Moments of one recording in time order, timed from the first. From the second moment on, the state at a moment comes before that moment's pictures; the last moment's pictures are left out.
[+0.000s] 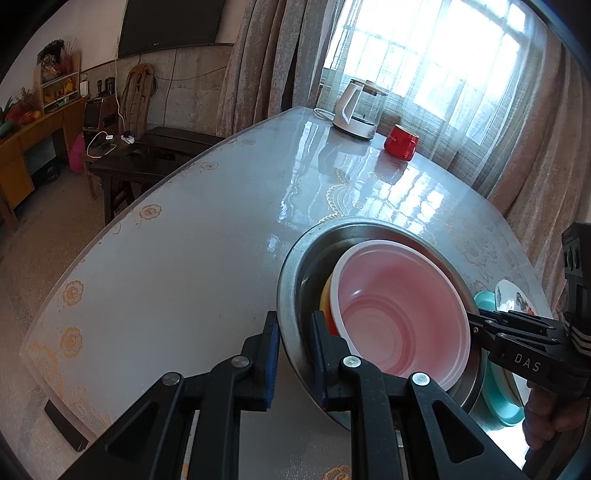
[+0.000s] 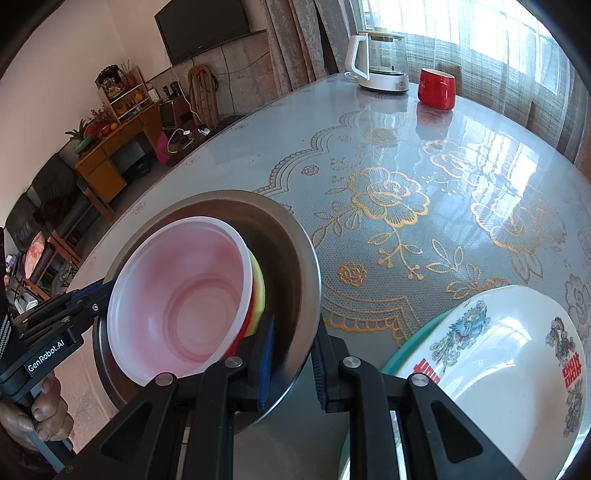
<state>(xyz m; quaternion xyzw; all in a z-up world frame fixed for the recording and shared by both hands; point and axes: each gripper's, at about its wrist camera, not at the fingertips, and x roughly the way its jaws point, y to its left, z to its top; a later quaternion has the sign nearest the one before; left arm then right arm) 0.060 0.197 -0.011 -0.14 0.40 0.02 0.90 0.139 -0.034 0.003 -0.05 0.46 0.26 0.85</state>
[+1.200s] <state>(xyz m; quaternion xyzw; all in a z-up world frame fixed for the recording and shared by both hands) 0.039 0.204 -0.013 -0.17 0.40 0.03 0.90 0.129 -0.029 0.003 -0.04 0.46 0.26 0.84</state>
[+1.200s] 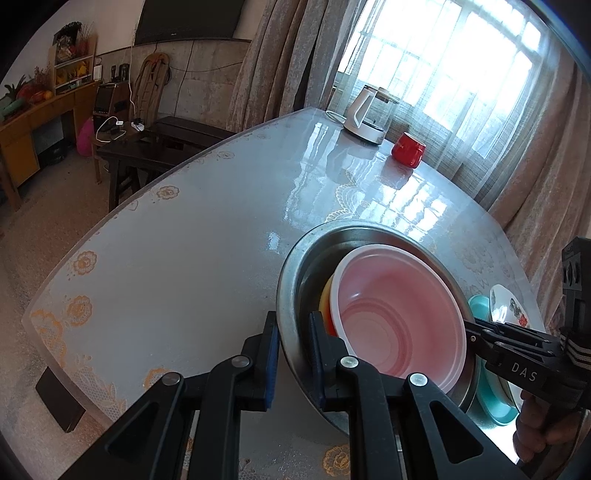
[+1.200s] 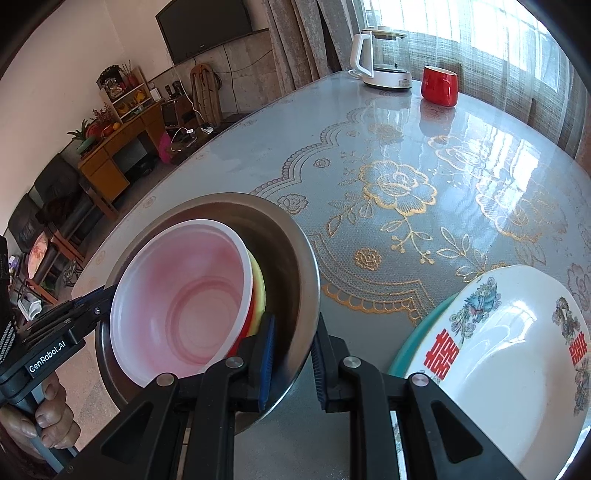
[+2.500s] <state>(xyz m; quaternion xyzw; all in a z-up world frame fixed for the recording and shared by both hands) 0.031 0.174 0.024 -0.16 0.37 0.00 0.92 0.094 -0.079 0.045 0.03 0.40 0.28 0.87</state>
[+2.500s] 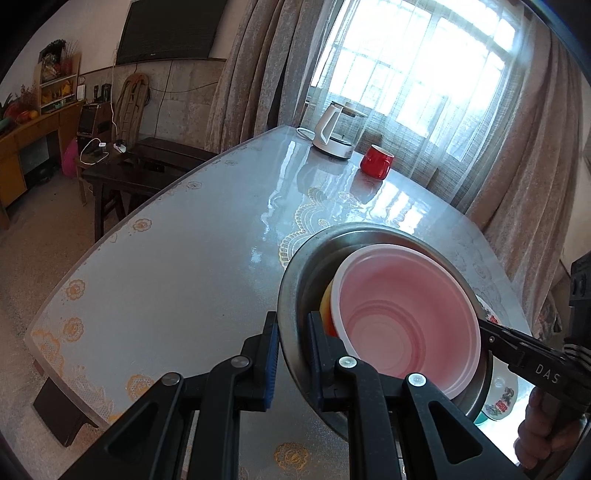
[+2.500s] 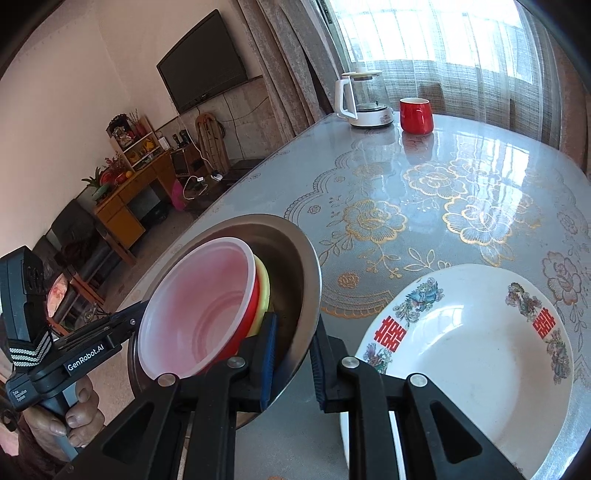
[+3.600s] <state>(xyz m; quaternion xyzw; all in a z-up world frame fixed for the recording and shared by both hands) 0.068 0.045 0.064 -0.08 0.36 -0.14 0.92 0.065 -0.204 0.071 0.11 0.37 0.18 0.90</state>
